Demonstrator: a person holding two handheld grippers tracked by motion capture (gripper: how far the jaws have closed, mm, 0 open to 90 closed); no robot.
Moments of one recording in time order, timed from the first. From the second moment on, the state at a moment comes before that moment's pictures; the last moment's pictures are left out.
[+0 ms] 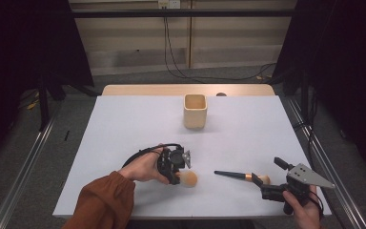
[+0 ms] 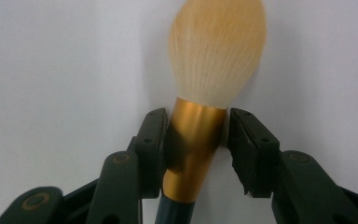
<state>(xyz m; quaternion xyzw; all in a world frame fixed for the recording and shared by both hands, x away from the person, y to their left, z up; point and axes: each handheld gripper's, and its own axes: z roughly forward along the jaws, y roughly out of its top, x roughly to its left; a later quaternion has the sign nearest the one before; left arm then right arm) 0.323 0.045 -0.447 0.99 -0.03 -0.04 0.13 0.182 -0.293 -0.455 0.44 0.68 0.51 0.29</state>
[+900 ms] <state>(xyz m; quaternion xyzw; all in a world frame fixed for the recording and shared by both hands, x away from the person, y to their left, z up) 0.336 0.051 -0.446 0.98 0.05 -0.09 0.14 0.182 -0.293 -0.457 0.44 0.68 0.51 0.29</state>
